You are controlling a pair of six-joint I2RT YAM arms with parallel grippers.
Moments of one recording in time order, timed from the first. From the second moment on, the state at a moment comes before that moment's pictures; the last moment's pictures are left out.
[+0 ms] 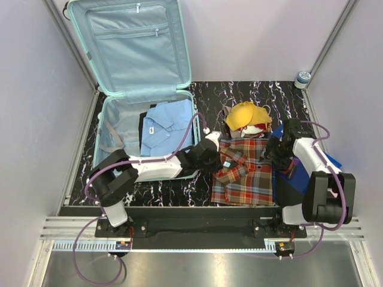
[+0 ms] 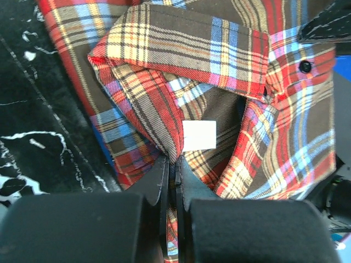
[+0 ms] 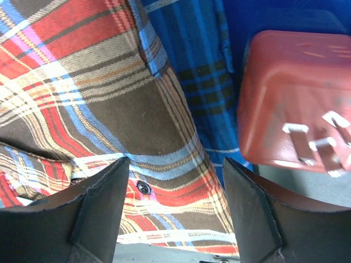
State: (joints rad) left arm -0.99 1.74 1.02 0.04 -0.02 -0.66; right arm -0.08 1.38 0.89 -0.78 -0.11 0.45
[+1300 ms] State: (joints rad) left arm -0.95 1.77 1.06 -0.01 -0.02 -0.66; right arm -0.08 1.48 0.89 -0.74 -0.20 0.43
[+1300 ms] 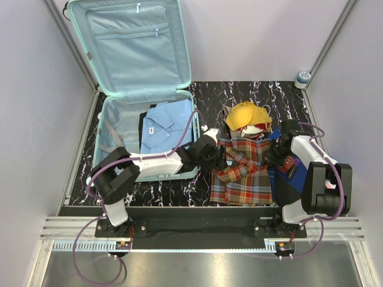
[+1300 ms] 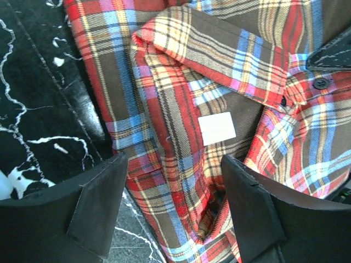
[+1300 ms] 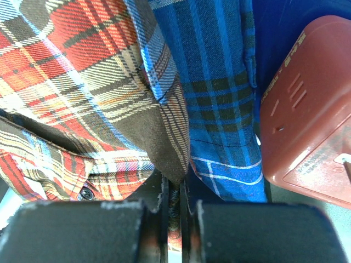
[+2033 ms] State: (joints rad) left arm -0.95 1.86 1.17 -0.14 -0.09 -0.66; right arm -0.08 1.48 0.89 -0.74 -0.20 0.43
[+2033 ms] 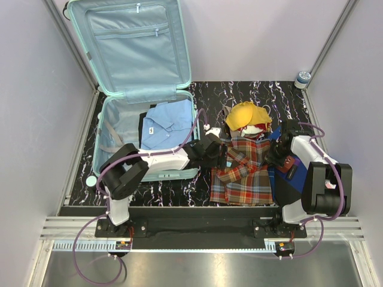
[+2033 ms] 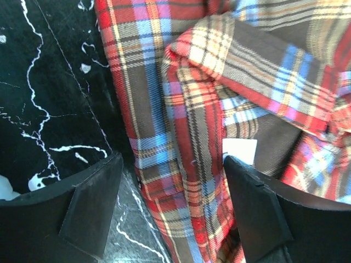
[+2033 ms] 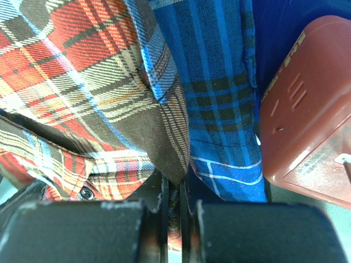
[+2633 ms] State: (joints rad) left arm -0.95 1.88 1.18 -0.09 -0.03 -0.68; right arm -0.08 1.48 0.89 -0.74 -0.21 0.43
